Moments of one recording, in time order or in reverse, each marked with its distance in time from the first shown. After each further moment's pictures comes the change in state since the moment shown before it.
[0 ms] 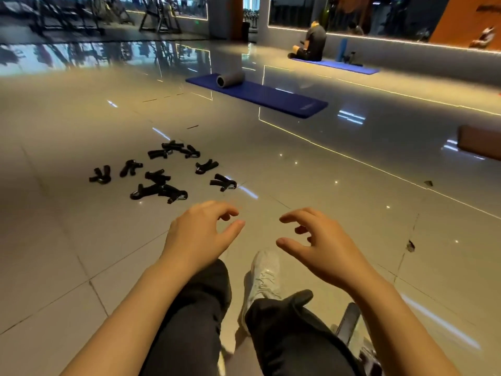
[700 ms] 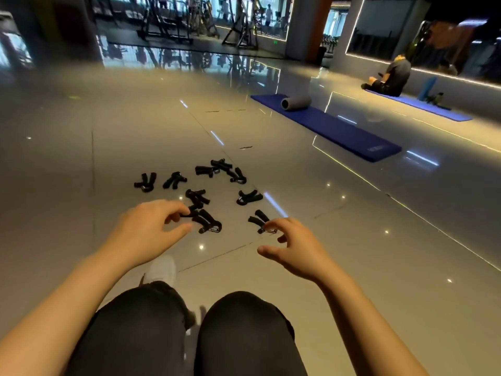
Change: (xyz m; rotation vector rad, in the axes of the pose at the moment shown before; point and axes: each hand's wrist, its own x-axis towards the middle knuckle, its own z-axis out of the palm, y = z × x) left_hand 0.132 -0.167 -0.063 0.158 0.010 -0.326; right_hand 0.279 -0.032 0.056 0.022 -0.275 -0.203
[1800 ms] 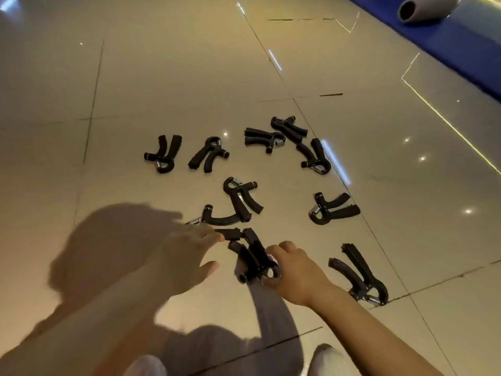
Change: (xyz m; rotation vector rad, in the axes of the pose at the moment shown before) left_hand 0.320 -0.286 0.250 0.119 -0.324 -0.038; right_hand 0.465 0.101 0.230 -0.235 -0.560 -0.049
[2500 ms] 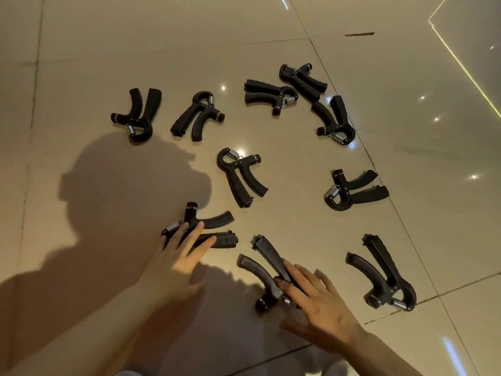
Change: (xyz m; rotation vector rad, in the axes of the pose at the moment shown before) left_hand 0.020 -0.065 0.140 0.022 -0.172 -0.081; right_hand 0.021 0.094 0.100 -0.248 -0.118 -0.125
